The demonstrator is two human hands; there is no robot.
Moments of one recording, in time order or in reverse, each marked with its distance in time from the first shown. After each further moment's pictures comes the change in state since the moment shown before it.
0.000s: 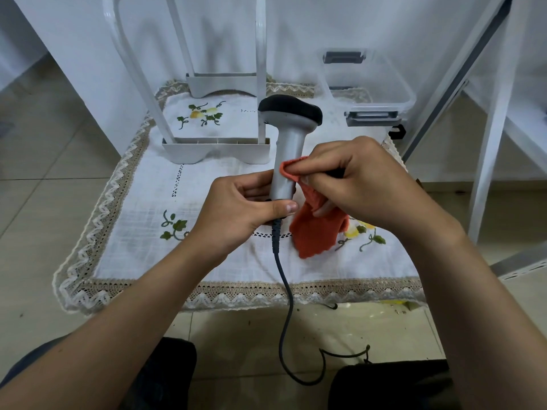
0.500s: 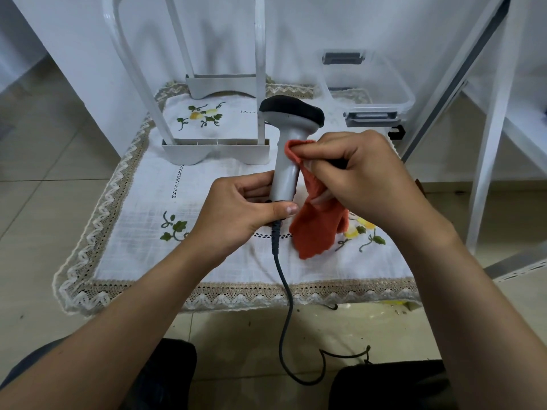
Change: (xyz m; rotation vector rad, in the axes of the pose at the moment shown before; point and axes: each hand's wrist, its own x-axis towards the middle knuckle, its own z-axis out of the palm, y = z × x) left_hand 0.001 -0.001 0.000 0.018 0.007 0.004; right_hand 0.000 -0.004 0.001 0.072 0.116 0.026
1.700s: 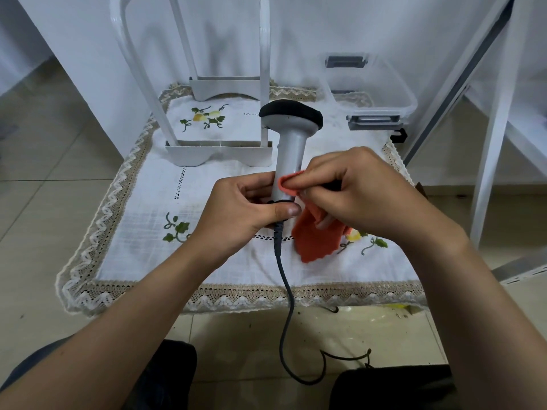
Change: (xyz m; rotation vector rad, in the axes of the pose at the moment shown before) left_hand 0.000 0.003 -0.002 0.028 -0.002 0.014; right_hand -0.003 -0.004 -0.001 -0.130 -0.208 -0.049
